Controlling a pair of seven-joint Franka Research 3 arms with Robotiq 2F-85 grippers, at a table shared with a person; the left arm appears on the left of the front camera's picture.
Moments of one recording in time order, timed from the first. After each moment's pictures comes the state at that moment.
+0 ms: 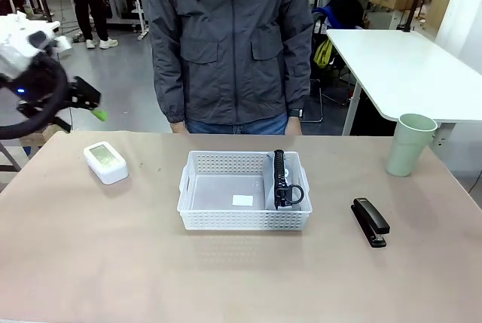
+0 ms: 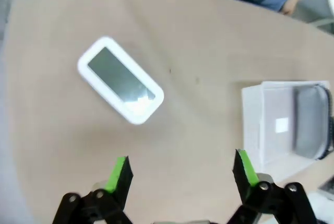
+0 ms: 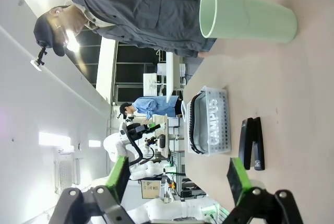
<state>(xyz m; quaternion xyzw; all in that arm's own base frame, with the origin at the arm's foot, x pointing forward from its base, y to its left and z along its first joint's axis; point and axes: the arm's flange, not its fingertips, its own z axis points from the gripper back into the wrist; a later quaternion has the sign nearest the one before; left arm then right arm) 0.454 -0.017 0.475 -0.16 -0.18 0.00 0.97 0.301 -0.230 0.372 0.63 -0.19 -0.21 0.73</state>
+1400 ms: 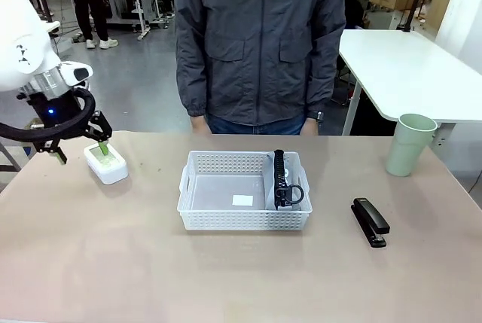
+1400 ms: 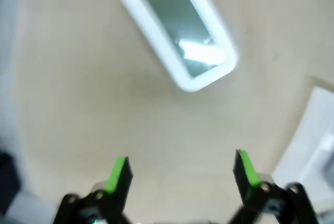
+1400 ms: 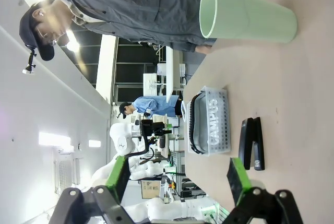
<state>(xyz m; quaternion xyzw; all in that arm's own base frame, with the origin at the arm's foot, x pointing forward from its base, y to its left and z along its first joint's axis) 0.477 -0.030 0.414 -0.05 -0.01 0.16 0.99 0.301 -0.230 0.372 0.63 -0.19 -0.21 0.73</state>
